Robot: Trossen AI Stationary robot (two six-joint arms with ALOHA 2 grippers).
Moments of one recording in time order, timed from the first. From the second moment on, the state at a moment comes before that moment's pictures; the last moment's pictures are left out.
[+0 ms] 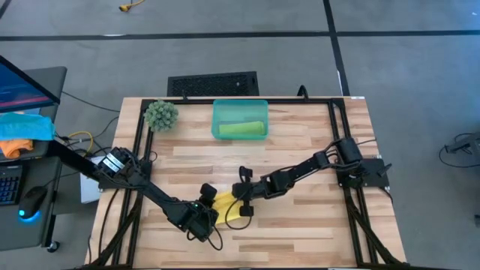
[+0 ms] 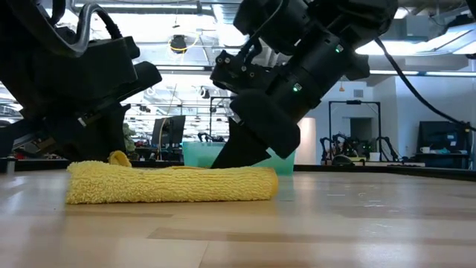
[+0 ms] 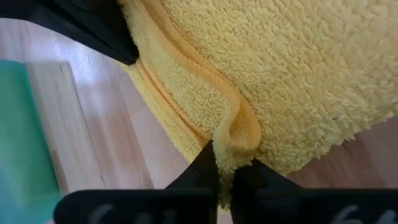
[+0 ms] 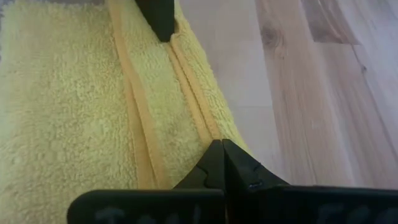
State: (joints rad) left arm -0.64 1.91 1.02 -0.57 -0.61 -0.09; right arm 0.27 2.08 1.16 0.07 0.23 0.09
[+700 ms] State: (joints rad) left arm -0.67 1.92 1.23 -0.84 -0.52 -0.33; right arm 0.27 2.08 1.16 0.06 0.24 0.11
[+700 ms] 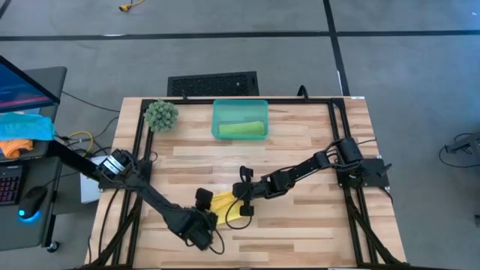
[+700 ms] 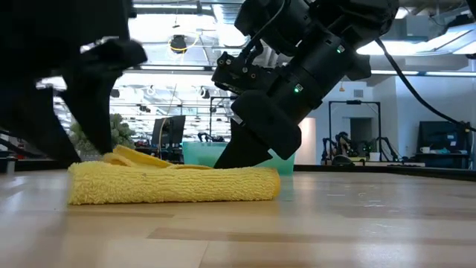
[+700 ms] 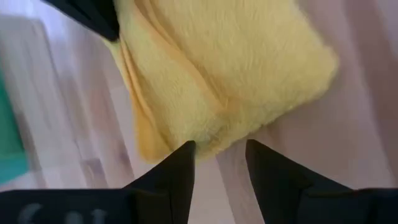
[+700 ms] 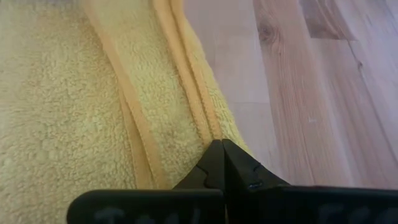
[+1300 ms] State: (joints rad) left arm -0.64 1.92 1.21 -0.89 -0.93 -0.71; right arm 0.27 2.08 1.16 0.06 0.24 0.10
